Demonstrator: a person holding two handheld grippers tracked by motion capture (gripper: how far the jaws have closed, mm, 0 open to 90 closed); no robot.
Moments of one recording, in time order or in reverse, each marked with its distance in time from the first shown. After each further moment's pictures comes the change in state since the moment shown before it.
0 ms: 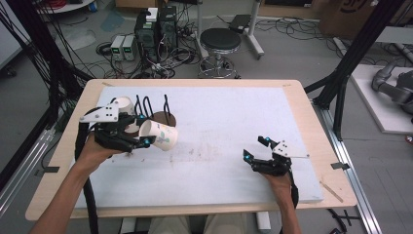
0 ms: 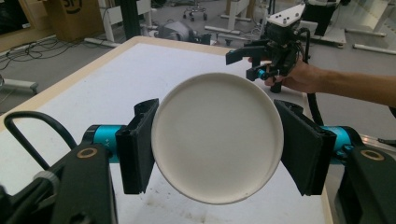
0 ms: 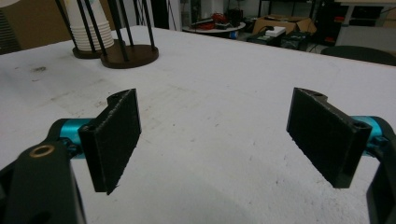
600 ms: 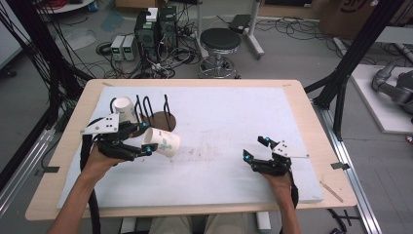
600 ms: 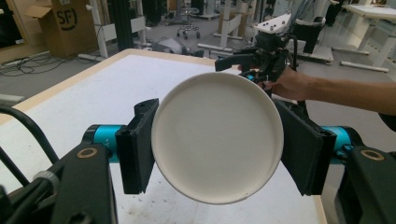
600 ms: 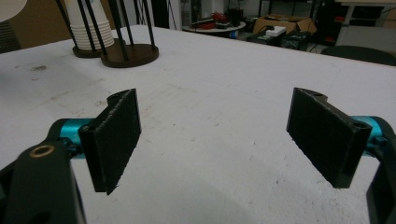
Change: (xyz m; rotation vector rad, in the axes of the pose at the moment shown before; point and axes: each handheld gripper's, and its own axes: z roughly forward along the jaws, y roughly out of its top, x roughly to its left) left arm -0.007 -0.023 0.006 -0.081 -0.030 -0.004; right arm 0.000 0.000 0.000 0.000 -0.001 -0.007
